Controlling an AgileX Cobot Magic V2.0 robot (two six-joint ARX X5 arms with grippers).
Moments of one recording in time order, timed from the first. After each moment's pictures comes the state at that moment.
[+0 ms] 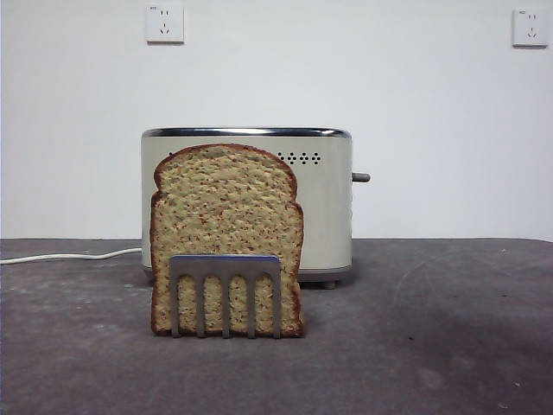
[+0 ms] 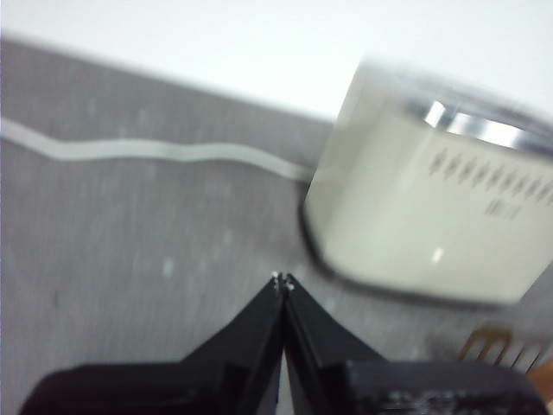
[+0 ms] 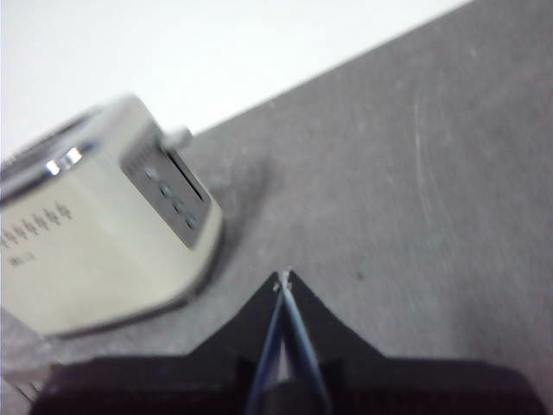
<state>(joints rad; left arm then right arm) 0.03 0.01 0.14 -0.26 0.20 -0.28 -0.01 0.11 0.13 -0.18 -0.21 0.40</state>
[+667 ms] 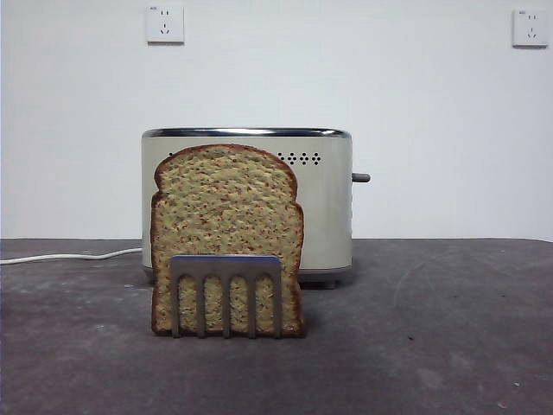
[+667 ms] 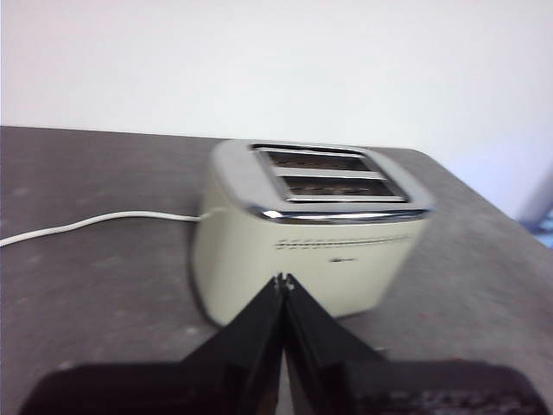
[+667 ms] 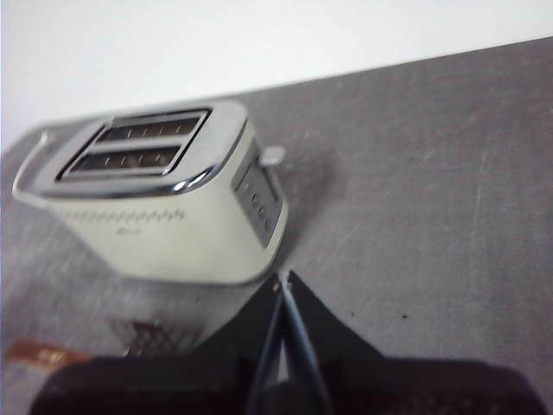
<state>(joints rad) 0.02 0.42 0.71 -0.49 0.44 -0.18 0.02 0.58 0.85 -0.65 -0.34 0.12</state>
